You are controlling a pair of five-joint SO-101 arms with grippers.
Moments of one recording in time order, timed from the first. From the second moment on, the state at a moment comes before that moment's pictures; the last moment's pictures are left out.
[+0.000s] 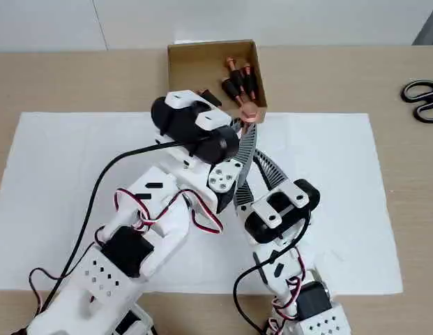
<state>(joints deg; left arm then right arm) 35.3 -49.7 43.0 27.1 7.3 -25.1 -102.6 96.1 8.7 5.2</state>
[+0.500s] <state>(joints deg) 32.5 -50.2 42.9 33.4 7.2 -25.1 -102.4 96.1 8.8 5.2</state>
